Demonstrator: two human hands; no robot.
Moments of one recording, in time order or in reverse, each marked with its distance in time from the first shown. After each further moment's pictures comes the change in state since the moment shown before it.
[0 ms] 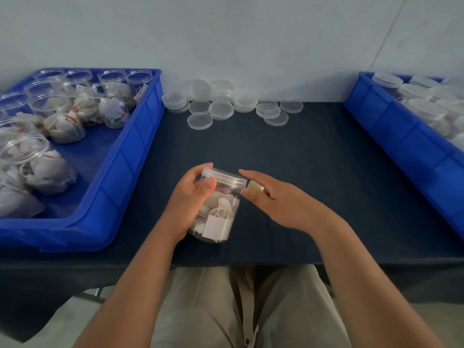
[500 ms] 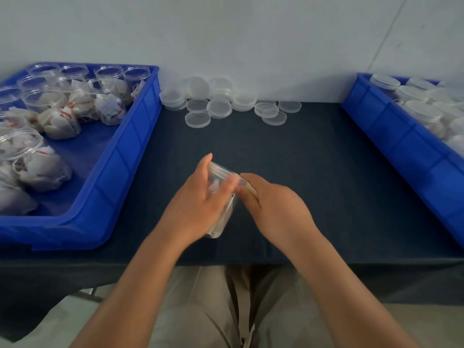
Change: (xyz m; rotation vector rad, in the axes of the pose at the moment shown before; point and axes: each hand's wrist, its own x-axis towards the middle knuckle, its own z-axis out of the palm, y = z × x) left_hand -0.014 0.027 0.017 0.564 0.000 0.062; right_hand -0.019 -0.028 0.023 -0.222 0.289 0.012
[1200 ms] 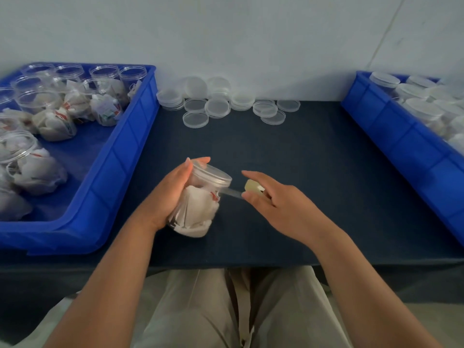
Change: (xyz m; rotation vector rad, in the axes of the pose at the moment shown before) left_hand 0.030 -0.037 -0.030 -0.598 -0.203 -0.064; right_hand 0.012 0.036 -0.004 0.168 -0.123 -0.009
